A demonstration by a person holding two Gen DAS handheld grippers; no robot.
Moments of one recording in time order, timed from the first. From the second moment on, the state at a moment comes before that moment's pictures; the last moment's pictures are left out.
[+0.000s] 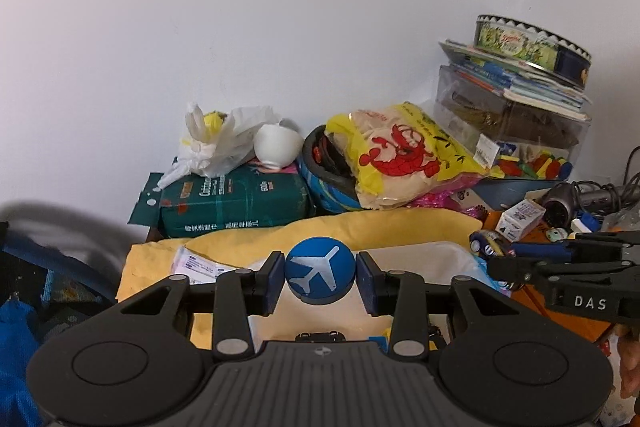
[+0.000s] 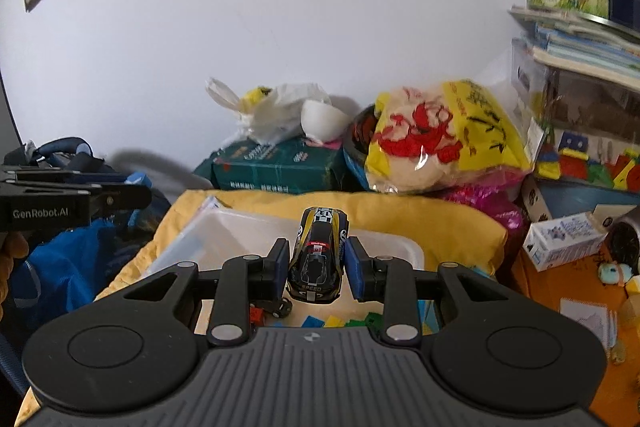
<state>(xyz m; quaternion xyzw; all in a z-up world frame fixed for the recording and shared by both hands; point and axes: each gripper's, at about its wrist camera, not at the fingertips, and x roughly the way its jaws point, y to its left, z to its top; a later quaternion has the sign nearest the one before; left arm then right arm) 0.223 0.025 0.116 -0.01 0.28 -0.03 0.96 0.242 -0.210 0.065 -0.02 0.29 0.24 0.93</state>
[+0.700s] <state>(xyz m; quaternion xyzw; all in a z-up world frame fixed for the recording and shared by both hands) 0.121 0.005 -0.024 0.00 0.36 -0.03 0.93 0.144 -0.214 -0.032 -0.08 0.31 0.27 0.91</state>
